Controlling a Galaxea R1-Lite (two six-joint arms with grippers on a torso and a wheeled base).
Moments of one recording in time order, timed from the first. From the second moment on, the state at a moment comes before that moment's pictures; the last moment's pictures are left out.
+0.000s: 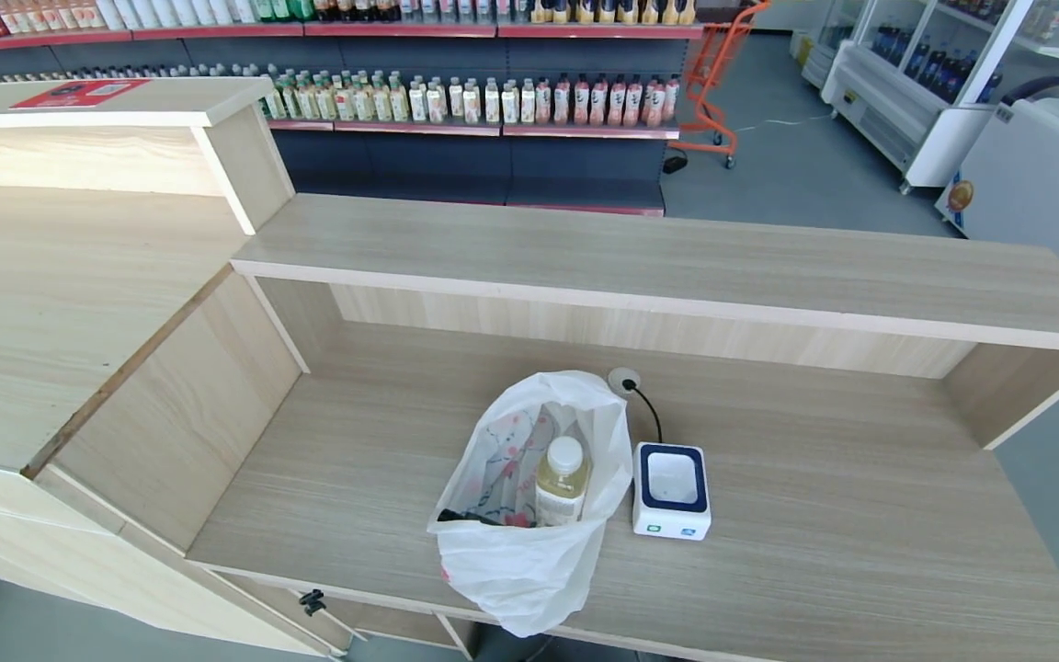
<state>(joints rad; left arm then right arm) 0.00 0.00 0.00 0.00 0.00 0.01 0.01 0.00 0.00 0.01 0.04 -0.03</state>
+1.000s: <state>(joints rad) 0.00 0.00 0.00 0.00 0.00 0.01 0.01 0.00 0.00 0.01 0.04 -0.03</state>
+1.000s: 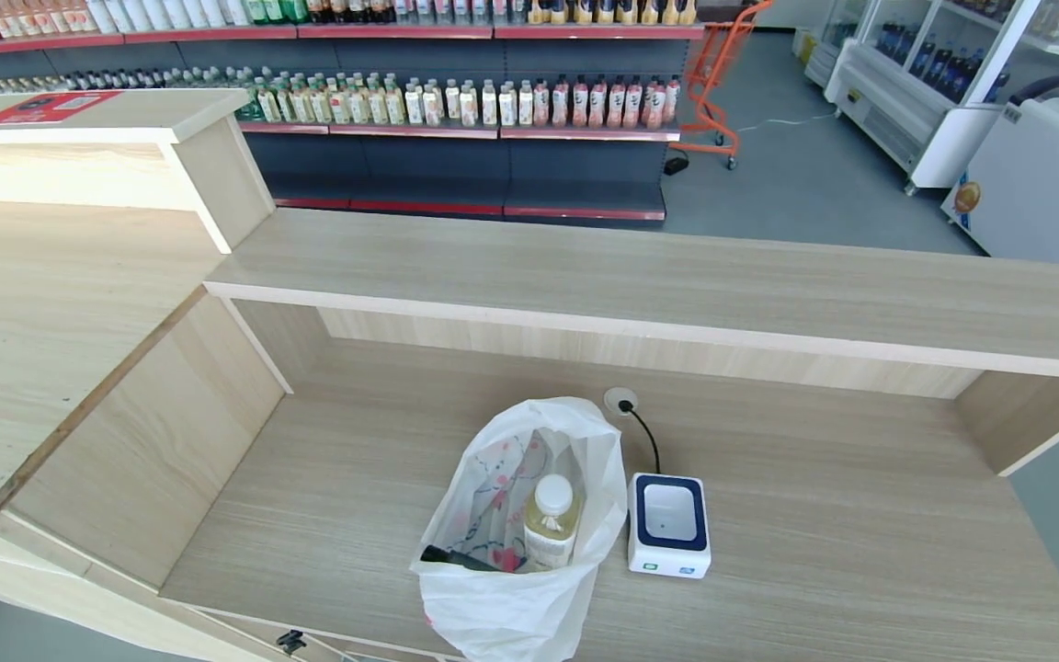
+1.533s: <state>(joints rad) 0.00 0.00 0.00 0.00 0.00 0.01 0.01 0.00 0.00 0.01 0.04 -0.03</state>
